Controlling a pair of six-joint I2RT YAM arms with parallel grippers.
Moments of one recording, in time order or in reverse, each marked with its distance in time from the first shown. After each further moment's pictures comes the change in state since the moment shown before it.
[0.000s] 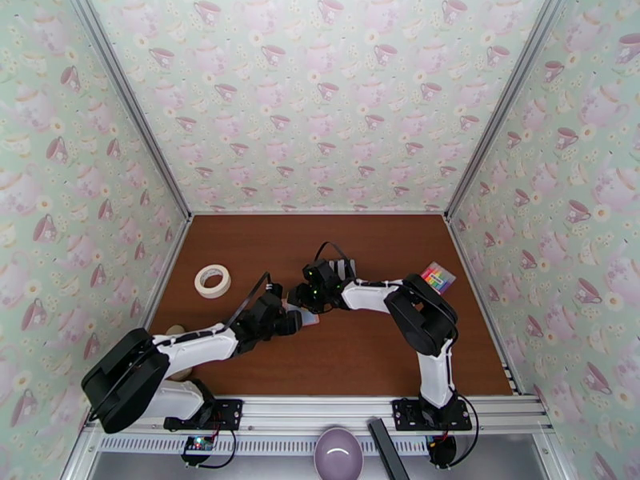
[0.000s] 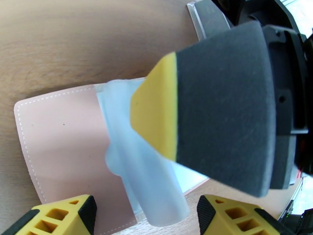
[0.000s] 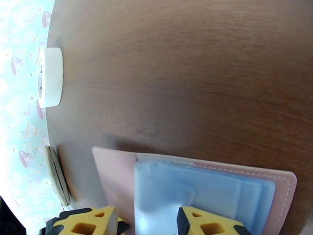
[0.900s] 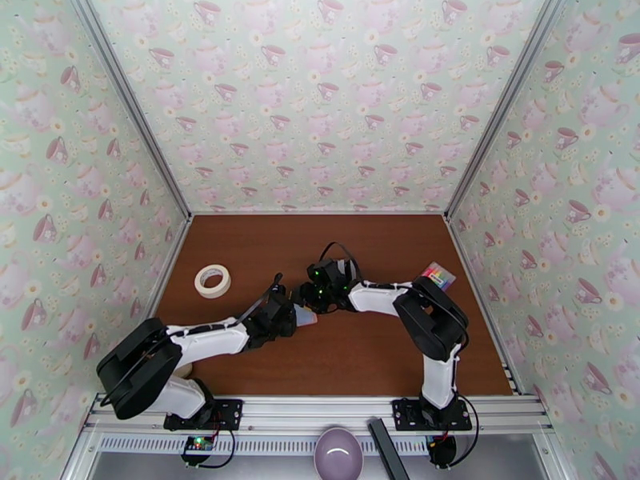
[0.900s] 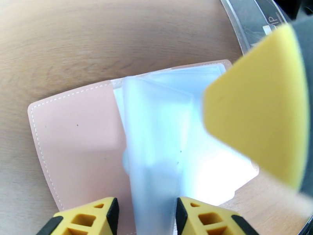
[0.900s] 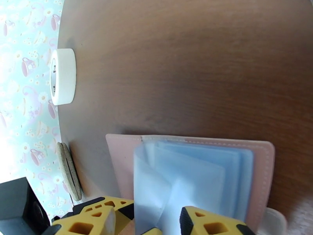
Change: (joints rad) left arm -0.047 0.058 0.091 -0.159 -0.181 0.015; right arm -0.027 -0.084 -0.066 0.018 -0.026 0.026
